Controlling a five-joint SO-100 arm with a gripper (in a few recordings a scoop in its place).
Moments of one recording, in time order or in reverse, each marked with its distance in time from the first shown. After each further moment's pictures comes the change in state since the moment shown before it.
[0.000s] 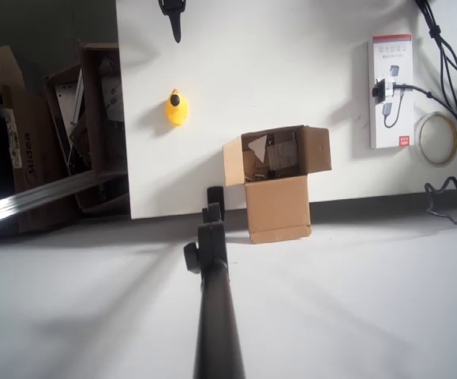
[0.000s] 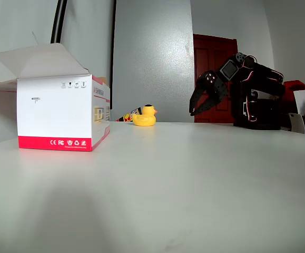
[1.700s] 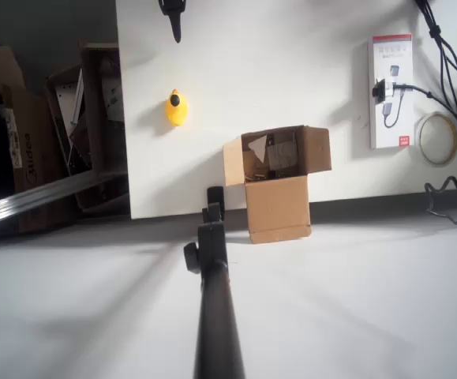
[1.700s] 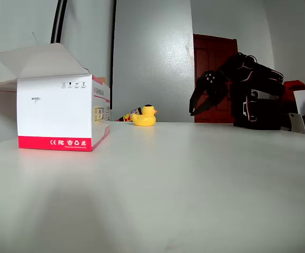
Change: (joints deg) arm 0.0 0.0 0.0 0.0 0.0
